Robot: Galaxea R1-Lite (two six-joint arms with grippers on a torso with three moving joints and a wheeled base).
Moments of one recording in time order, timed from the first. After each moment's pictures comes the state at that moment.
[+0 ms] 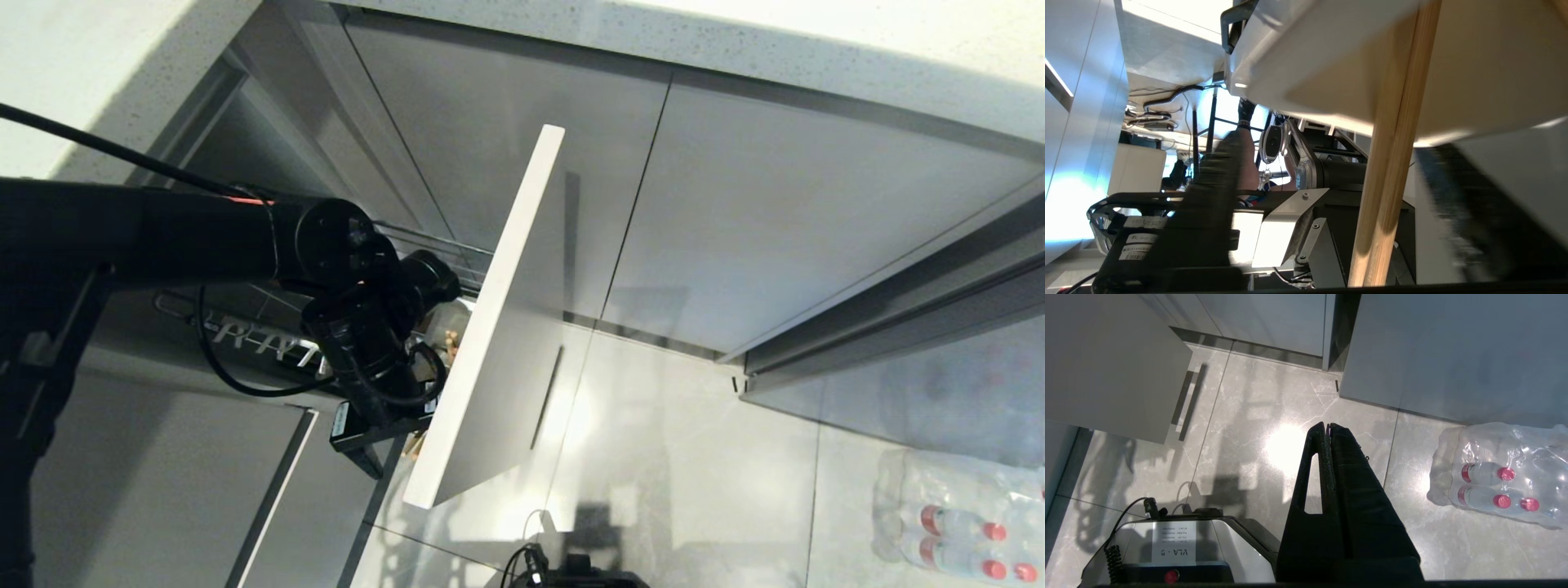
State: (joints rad) left arm -0.47 2.04 -1.73 1.14 -0.01 -0.67; right arm 0.00 0.00 0.00 0.00 -0.02 0.04
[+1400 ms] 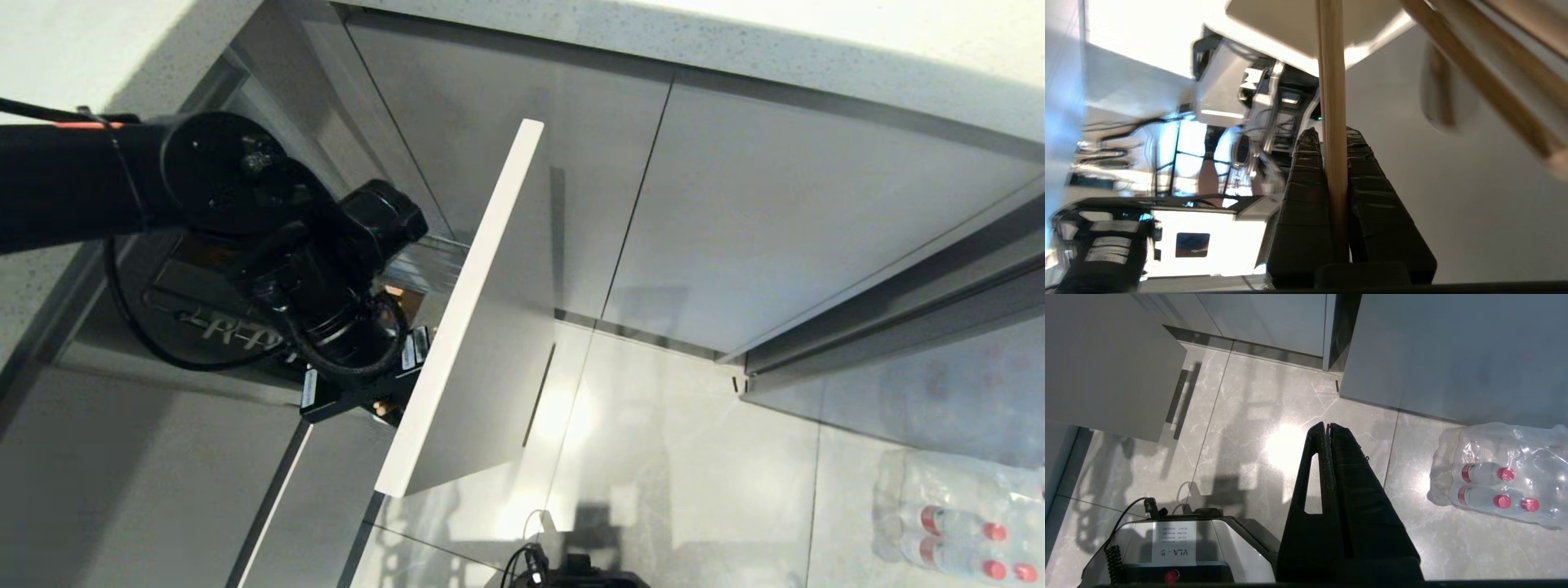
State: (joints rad) left arm -0.50 1.88 -1.77 1.14 -0.01 -0.76; right arm 0.00 0.00 0.00 0.00 -0.02 0.04
